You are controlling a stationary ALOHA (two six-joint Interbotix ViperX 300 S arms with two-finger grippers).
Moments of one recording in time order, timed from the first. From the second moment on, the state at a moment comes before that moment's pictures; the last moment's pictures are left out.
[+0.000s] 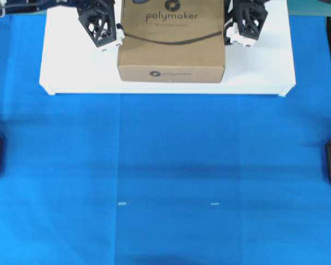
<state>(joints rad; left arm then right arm) 0.60 0.07 0.27 0.08 0.56 0.29 -0.78 0.17 0.27 0.55 0.77 -1.06</state>
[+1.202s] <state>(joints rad) 0.68 -0.08 0.47 0.05 0.43 0.30 -0.92 0.03 0.45 0.62 0.73 -1.10</state>
